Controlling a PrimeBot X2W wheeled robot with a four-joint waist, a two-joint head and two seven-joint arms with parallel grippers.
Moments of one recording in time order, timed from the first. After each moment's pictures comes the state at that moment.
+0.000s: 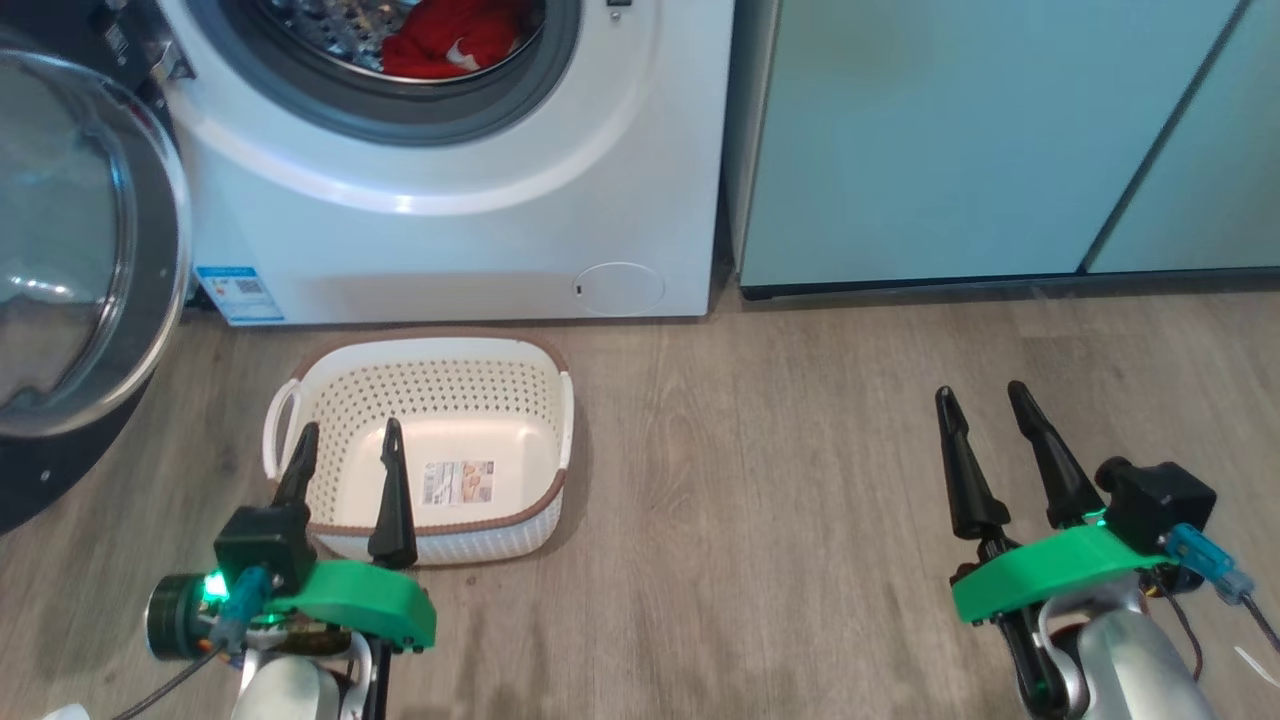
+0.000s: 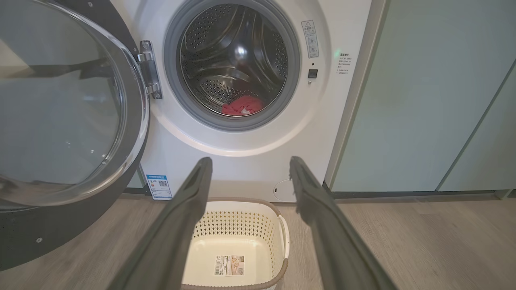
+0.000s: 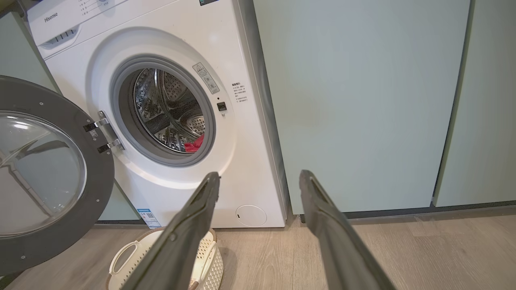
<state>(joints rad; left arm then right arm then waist) -0.05 0.05 -0.09 0.19 -0.16 0.11 -0.26 -0.09 -0.05 0.02 0.26 0.29 0.13 -0.25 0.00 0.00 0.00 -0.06</state>
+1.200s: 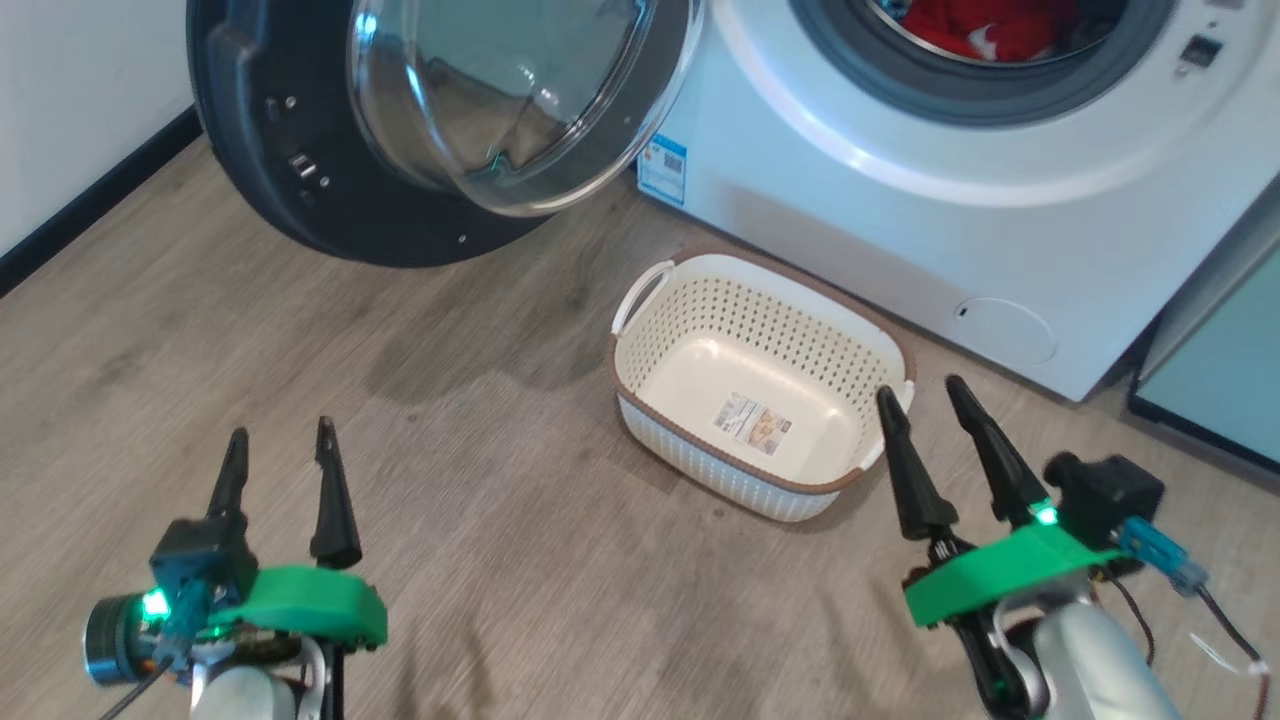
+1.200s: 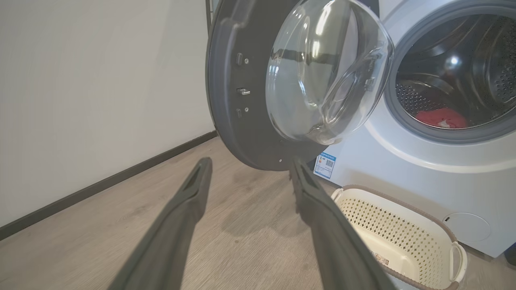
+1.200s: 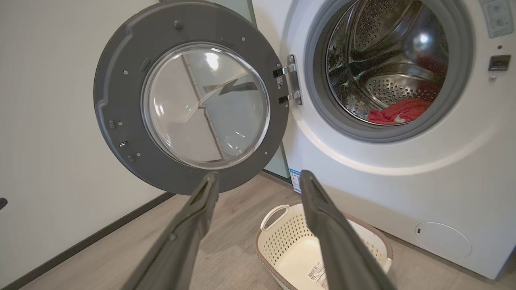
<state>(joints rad) -0.04 0.05 -0.01 0.16 -0.13 0.13 -0.26 -0.09 -0.05 0.12 0.22 0.34 0.13 -0.25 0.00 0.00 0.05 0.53</state>
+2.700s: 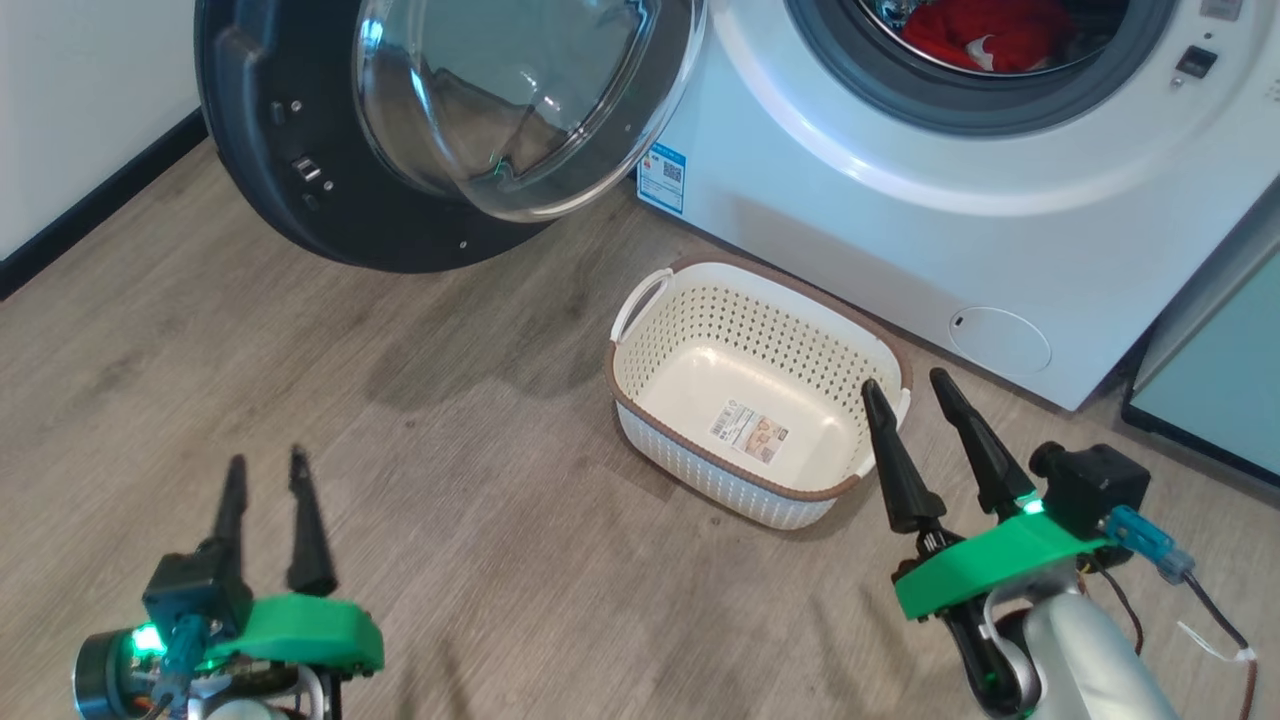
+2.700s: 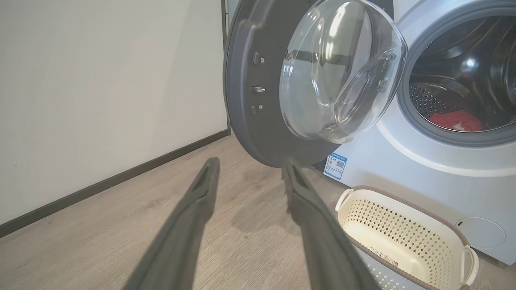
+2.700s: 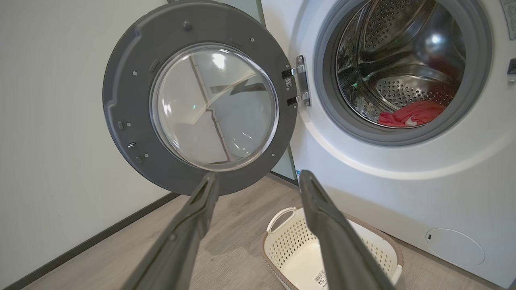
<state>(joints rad) 0.04 0.05 0.00 0.08 -0.13 0.19 -0.26 -0.13 -0.05 0.15 0.26 0.35 0.13 -0.25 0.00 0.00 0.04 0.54</state>
